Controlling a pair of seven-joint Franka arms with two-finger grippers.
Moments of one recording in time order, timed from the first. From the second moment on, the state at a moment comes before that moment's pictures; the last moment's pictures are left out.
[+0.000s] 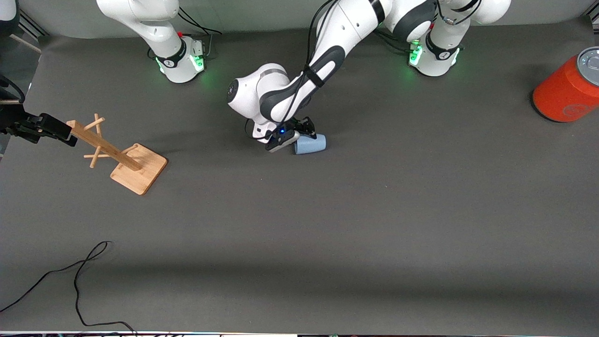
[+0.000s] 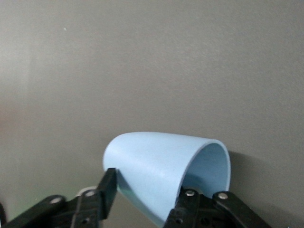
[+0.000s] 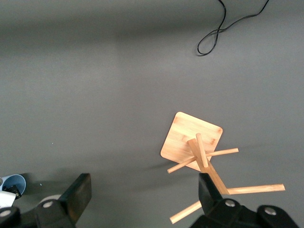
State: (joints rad) left arm -0.99 0.99 -0.16 -1.08 0.44 1.50 -1.40; right arm -0.08 -0.04 0.02 -1.63 0.02 1.62 0.09
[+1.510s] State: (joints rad) left arm -0.67 0.35 -0.22 -1.89 0.31 2.24 -1.31; right arm 0.00 -0.01 0.03 -1.63 0.02 1.62 0.09
